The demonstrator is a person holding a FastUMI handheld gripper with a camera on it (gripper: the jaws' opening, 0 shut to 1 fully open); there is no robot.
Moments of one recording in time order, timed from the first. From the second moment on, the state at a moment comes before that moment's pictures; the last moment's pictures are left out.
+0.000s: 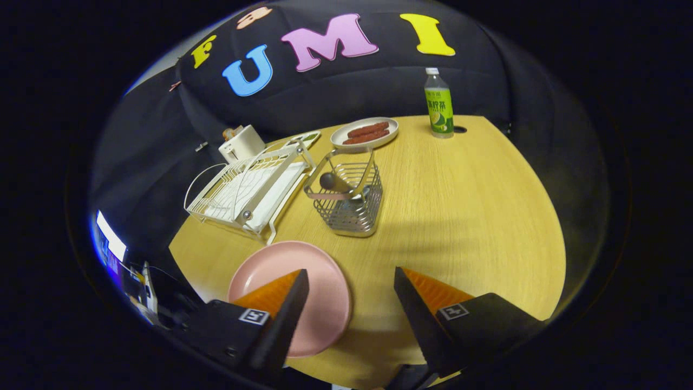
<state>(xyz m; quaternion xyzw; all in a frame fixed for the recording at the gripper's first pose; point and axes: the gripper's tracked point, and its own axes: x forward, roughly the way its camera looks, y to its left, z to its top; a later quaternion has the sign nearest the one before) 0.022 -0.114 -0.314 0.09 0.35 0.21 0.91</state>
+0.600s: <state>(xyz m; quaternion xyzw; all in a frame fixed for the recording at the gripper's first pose) 0.083 -0.103 -0.267 0.02 0.16 0.20 0.97</state>
